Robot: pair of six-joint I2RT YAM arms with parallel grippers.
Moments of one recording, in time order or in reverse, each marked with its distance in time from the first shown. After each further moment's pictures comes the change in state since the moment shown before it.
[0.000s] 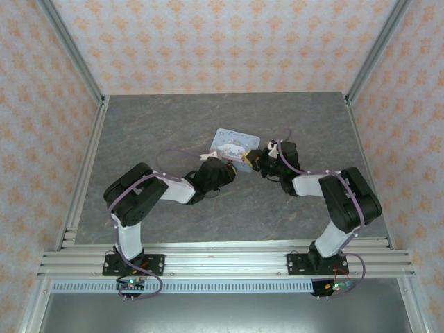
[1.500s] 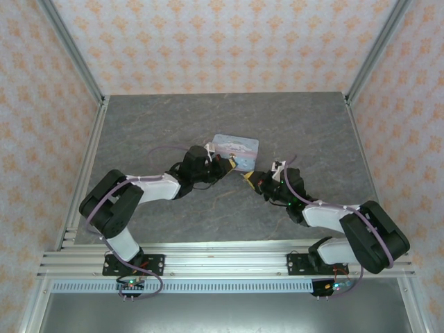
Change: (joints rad) left arm 0.098 -0.196 -0.037 -0.037 0.340 -0.161; right arm 0.156 -0.336 -0.322 0.042 0.164 0.064
